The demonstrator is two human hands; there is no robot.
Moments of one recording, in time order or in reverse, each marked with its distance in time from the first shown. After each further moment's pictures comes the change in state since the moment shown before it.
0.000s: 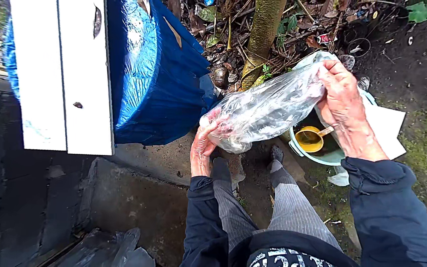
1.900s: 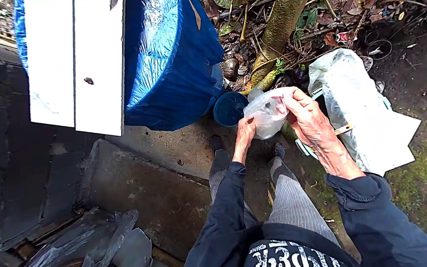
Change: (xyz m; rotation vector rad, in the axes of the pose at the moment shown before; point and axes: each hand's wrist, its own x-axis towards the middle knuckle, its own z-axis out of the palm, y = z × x) left_hand 0.039 -0.119 0.013 0.742 0.283 0.073; right_hand -0.021 0.025 0.090 0.013 -0.276 0.166
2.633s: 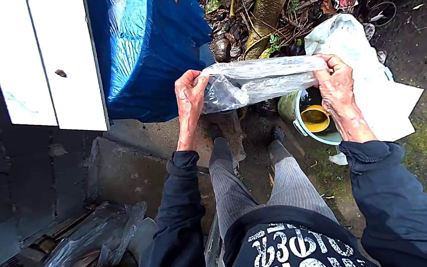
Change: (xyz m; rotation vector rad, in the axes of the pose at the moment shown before) left_hand -0.054 0.156 -0.119 0.567 0.031 0.346; right_hand -0.026 0.009 -0.065 -0.450 0.413 0.056
